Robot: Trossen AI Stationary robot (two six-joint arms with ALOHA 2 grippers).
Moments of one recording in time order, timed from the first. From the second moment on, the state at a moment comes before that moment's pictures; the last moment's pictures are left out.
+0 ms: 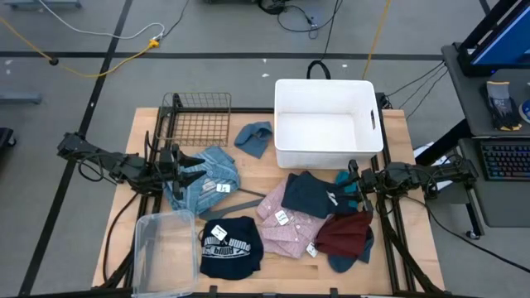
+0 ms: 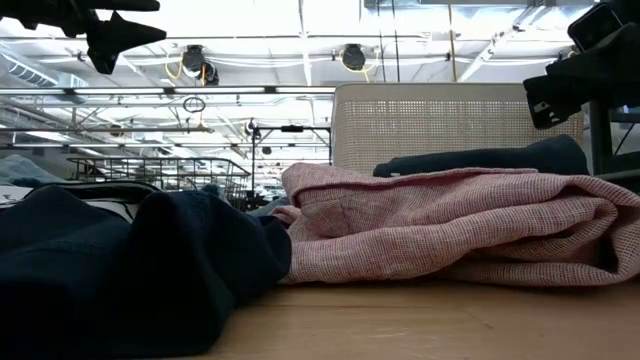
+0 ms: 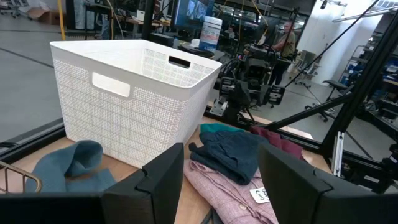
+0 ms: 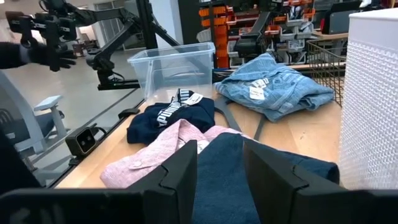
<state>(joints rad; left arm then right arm) -0.39 0.42 0.39 -0.03 -0.59 -0.29 0.18 0.05 0.07 -0.08 -0.02 0.13</state>
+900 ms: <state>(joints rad) -0.39 0.42 0.39 -0.03 -0.60 -0.27 0.18 0.05 0.07 -0.08 0.03 0.10</state>
